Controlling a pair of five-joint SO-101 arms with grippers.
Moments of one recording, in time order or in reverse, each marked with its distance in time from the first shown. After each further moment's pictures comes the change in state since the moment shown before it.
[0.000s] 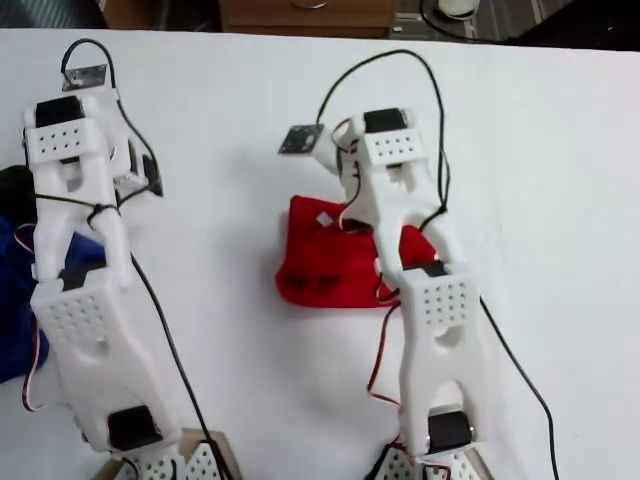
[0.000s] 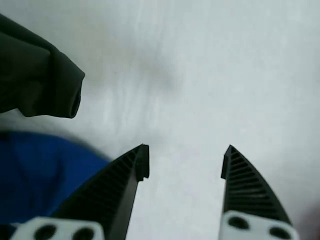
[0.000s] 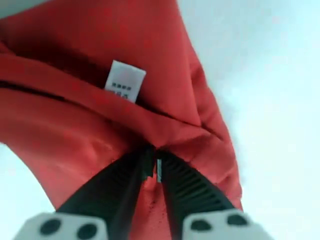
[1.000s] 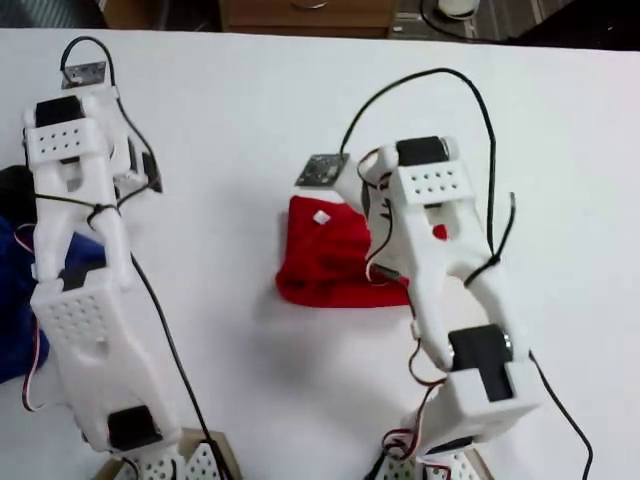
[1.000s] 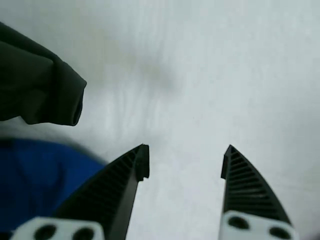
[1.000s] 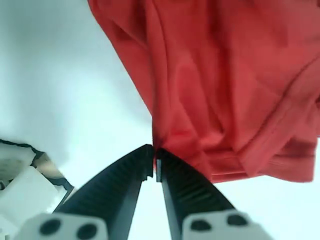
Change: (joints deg) left arm 0.0 0.0 0.0 -1.7 -0.2; right arm 0.8 -40.6 44.9 0.4 -2.3
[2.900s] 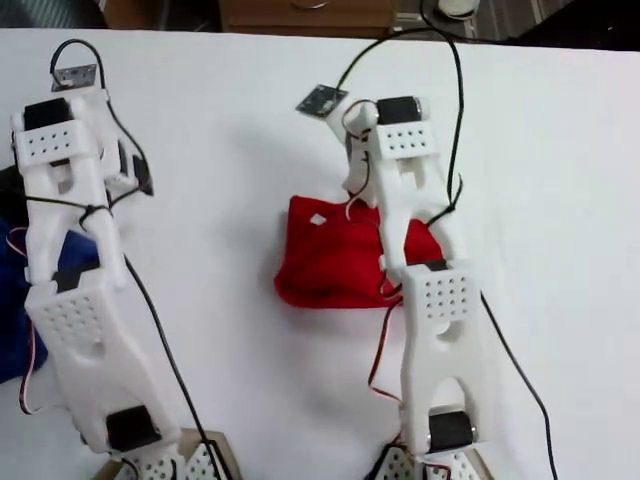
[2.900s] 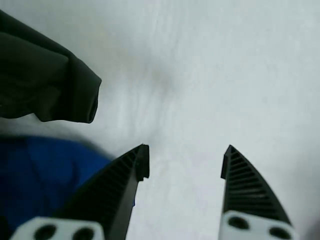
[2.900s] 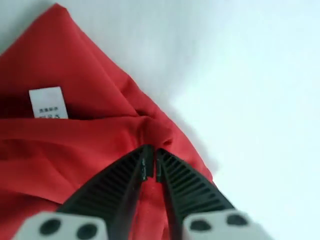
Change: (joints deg) left arm -1.9 0.0 0.0 0.4 -1.9; right arm 1.1 45.6 -57.0 -0.5 -13.1
